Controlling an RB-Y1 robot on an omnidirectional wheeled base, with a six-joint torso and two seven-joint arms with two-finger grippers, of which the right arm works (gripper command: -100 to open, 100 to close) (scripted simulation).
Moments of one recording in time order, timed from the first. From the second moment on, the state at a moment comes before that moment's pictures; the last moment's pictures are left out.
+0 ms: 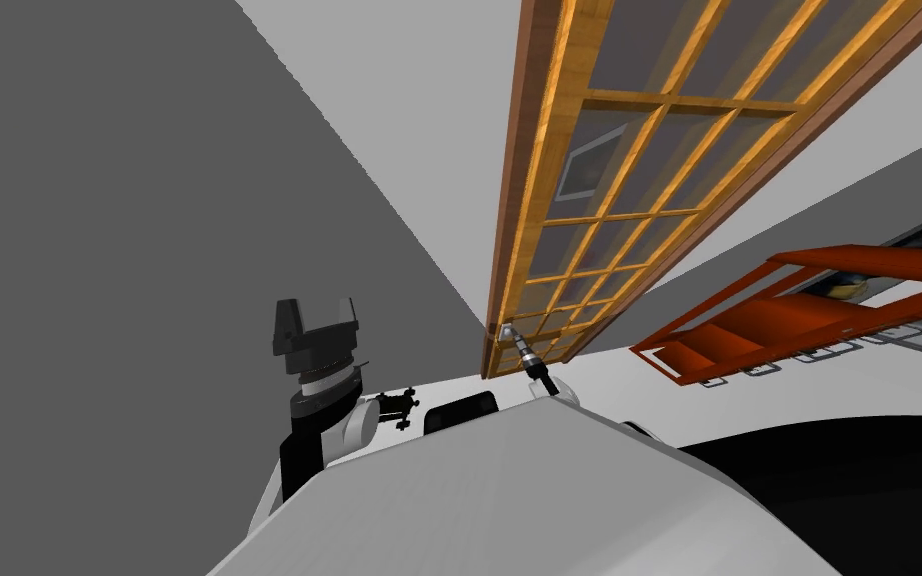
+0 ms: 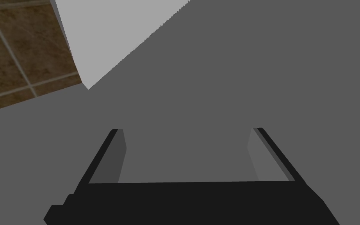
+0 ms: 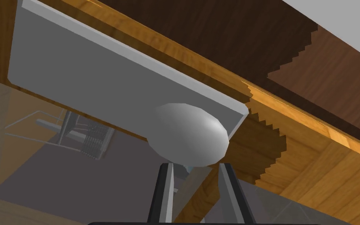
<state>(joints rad) 0.01 -0.26 -0.07 -0.68 0.01 -0.94 0.23</state>
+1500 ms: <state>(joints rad) 0.00 -0.28 -0.01 -0.64 -0.15 -0.94 -0.11</state>
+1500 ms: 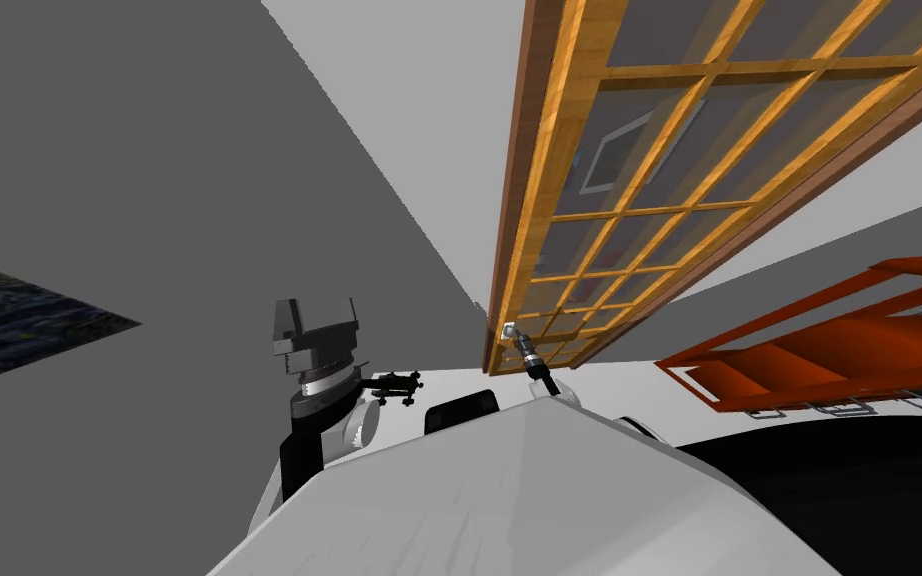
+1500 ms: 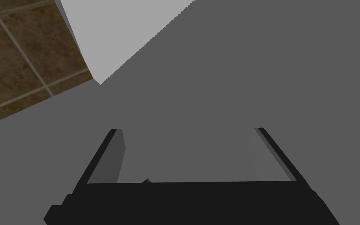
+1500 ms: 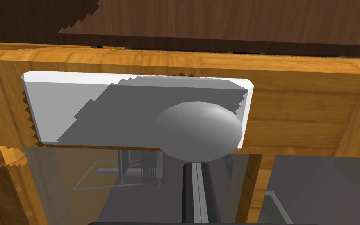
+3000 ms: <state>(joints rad) 0.01 -0.25 0.04 -0.69 -0.34 -0.92 -0.48</state>
